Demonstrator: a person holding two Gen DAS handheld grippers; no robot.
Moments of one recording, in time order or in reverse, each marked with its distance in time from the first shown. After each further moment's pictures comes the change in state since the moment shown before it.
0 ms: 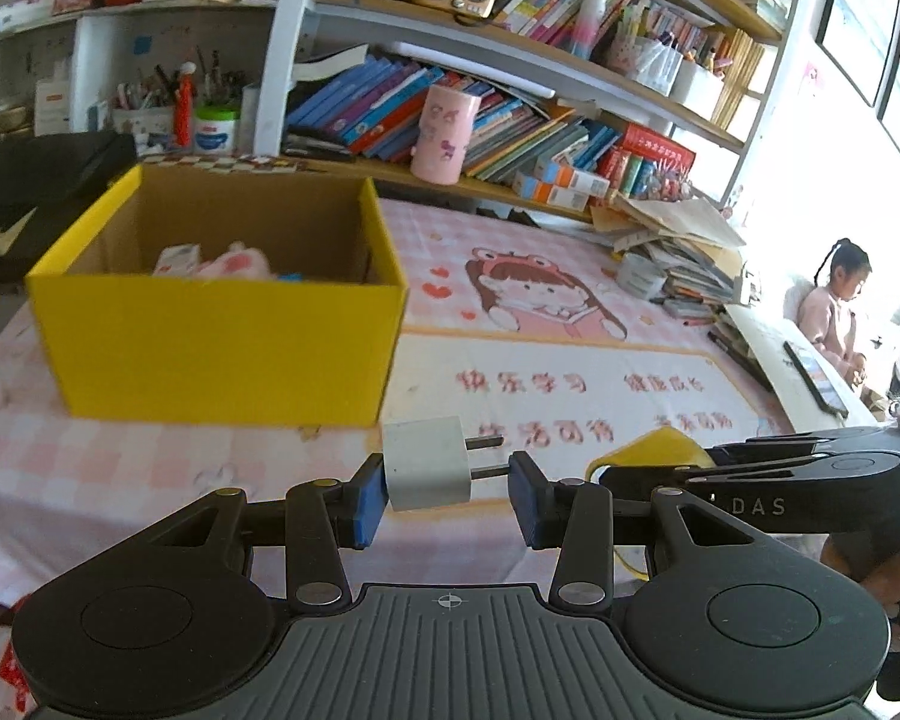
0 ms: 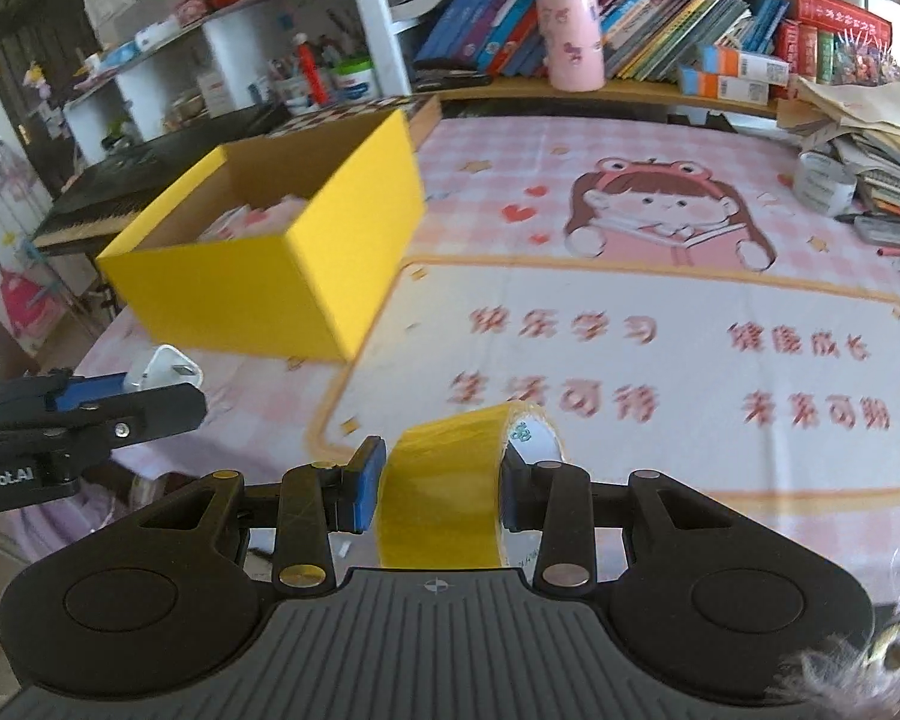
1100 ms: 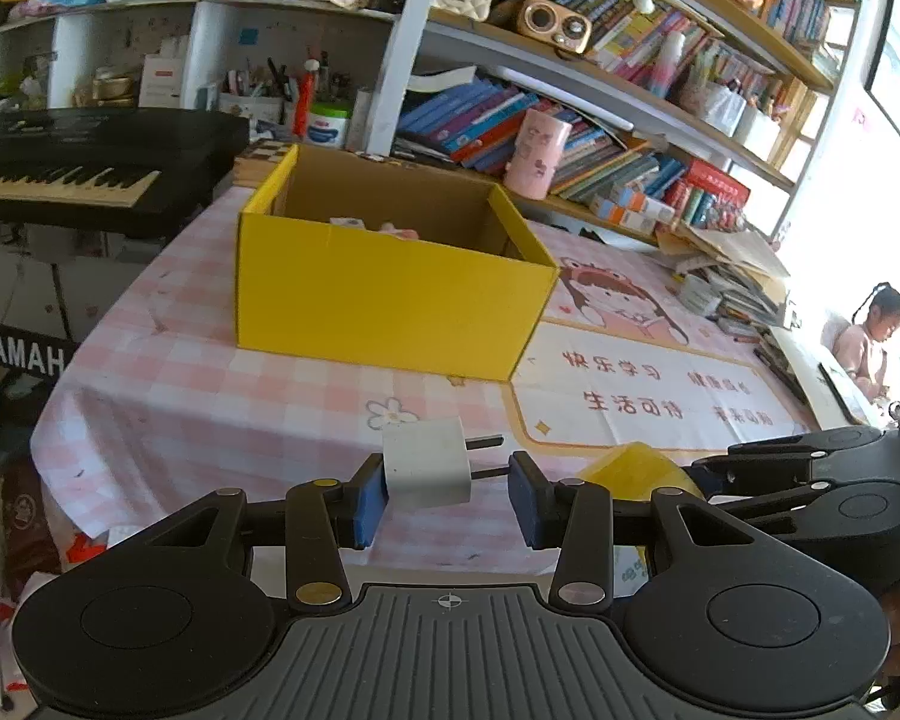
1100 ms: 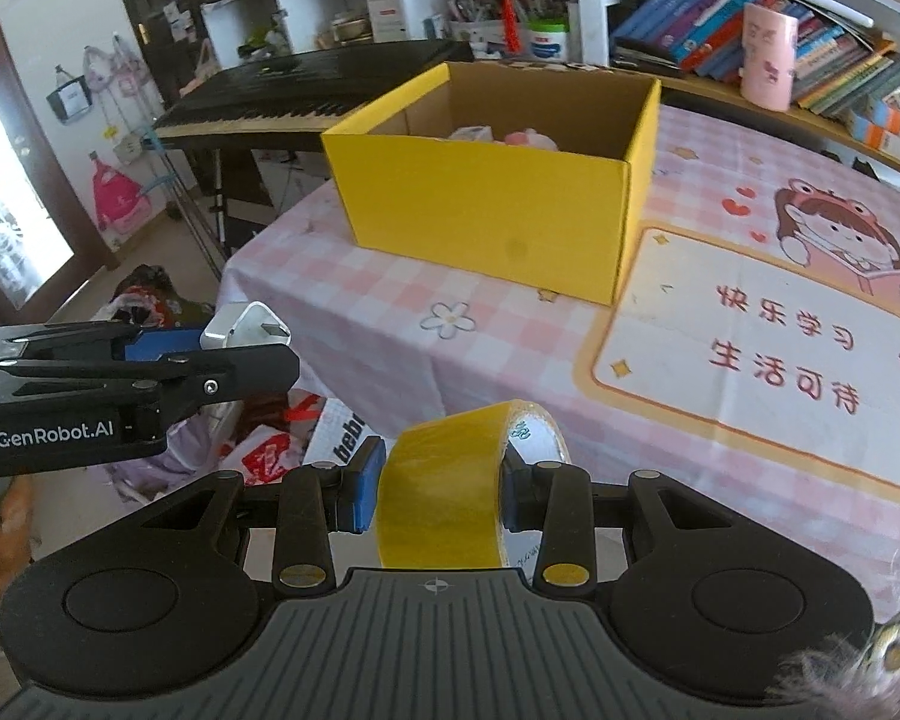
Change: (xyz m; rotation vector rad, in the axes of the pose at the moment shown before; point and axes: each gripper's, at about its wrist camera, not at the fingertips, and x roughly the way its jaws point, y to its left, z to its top) left arm -0.074 0.074 -0.037 -0.094 -0.035 0.076; right arm 0.009 0.138 -0.033 -0.213 0.070 0.141
